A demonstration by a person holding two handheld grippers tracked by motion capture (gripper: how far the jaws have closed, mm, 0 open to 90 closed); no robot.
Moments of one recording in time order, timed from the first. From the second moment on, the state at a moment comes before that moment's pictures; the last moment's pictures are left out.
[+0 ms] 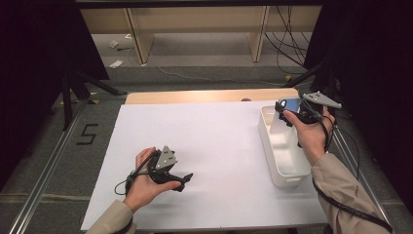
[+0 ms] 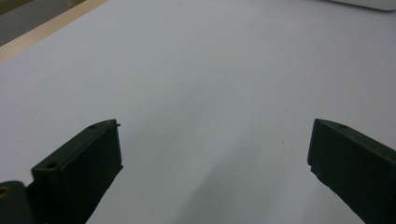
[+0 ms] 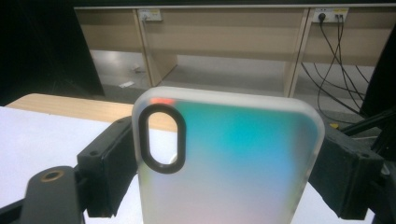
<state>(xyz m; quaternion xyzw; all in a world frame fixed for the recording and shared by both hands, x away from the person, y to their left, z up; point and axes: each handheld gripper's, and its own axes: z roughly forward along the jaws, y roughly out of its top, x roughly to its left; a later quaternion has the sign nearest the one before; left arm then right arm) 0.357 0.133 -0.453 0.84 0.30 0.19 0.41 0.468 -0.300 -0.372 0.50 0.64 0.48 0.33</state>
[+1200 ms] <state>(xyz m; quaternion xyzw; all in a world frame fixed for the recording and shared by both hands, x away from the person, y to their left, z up) 0.357 0.132 -0.453 0.84 0.30 0.19 0.42 0.479 -0.297 -0.375 0.50 0.65 0.47 0.34</state>
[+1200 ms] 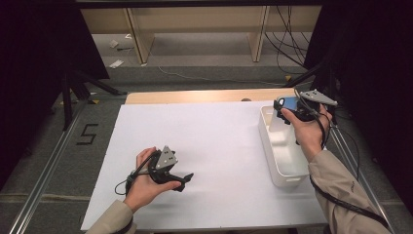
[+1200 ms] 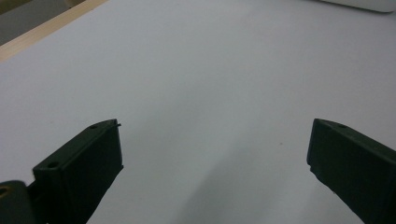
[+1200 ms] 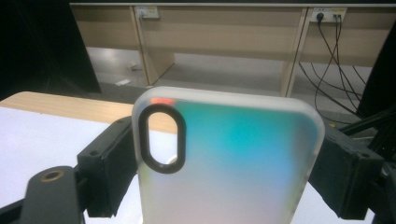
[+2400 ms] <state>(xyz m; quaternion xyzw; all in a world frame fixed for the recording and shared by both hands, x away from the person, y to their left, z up) 0.357 0.132 -0.452 0.84 0.30 0.19 0.42 0.489 -0.294 -0.376 0.49 0.65 0.47 0.34</state>
